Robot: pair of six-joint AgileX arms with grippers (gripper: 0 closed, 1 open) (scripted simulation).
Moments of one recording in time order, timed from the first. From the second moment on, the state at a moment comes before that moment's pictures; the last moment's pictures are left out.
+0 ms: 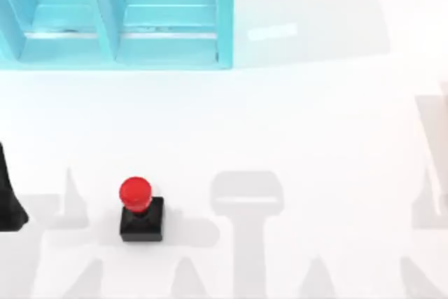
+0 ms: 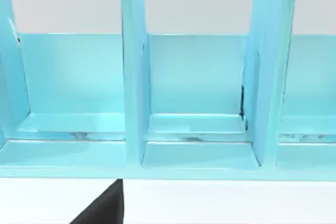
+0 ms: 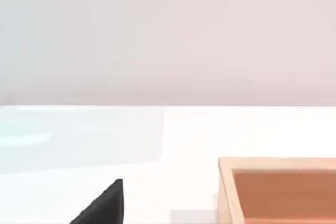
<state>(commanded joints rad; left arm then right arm) 0.00 0.00 0.00 0.00 0.00 0.00 0.00 0.00 0.00 0.00 0.00 0.00</state>
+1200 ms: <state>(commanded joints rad) 0.00 0.00 0.00 0.00 0.00 0.00 0.59 1.29 1.12 -0.86 0.03 0.52</state>
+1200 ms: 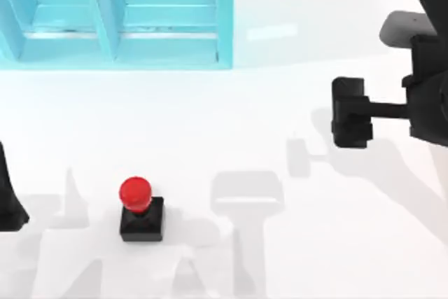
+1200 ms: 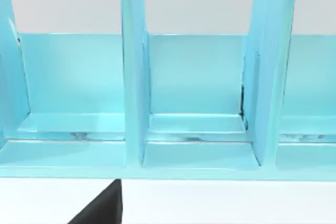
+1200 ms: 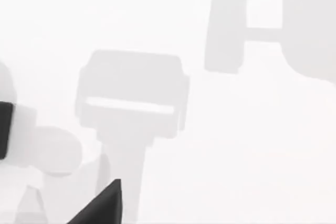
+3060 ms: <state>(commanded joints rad) 0.00 0.00 0.00 0.00 0.00 0.00 1.10 2.50 2.37 -1.31 0.28 1.10</state>
